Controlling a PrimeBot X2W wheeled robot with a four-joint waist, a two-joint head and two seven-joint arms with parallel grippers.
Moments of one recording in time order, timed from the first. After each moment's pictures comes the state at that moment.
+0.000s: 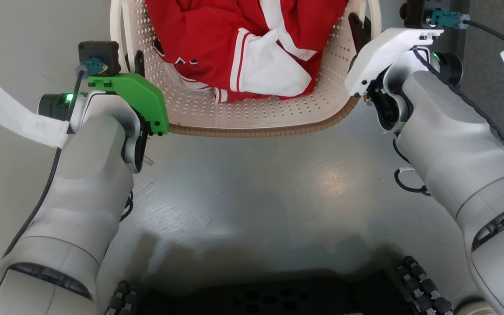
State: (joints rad) left arm -1.01 0.02 -0.65 1.08 -0.66 0.08 -0.17; right arm -1.09 -0.07 0.82 1.11 0.93 0.00 -0.19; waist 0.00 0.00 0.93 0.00
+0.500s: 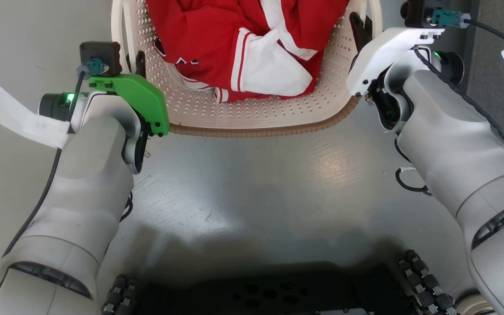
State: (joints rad) left arm -1.02 0.02 -0.67 1.09 -0.66 0.07 -0.18; right arm -1.10 -0.07 0.83 1.14 0.93 0.01 -0.20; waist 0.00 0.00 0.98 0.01
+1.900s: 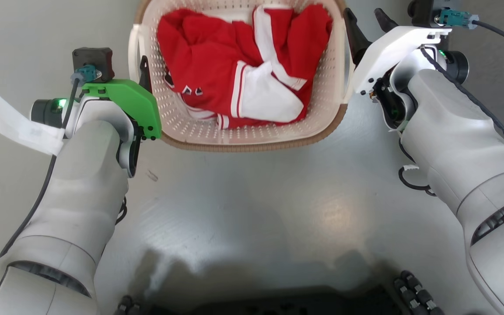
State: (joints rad) left arm -1.03 0.02 -0.68 1.16 -0.67 0.06 -0.23; right arm -1.12 -0.07 0.83 1.20 0.93 0.03 -0.25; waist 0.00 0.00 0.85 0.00
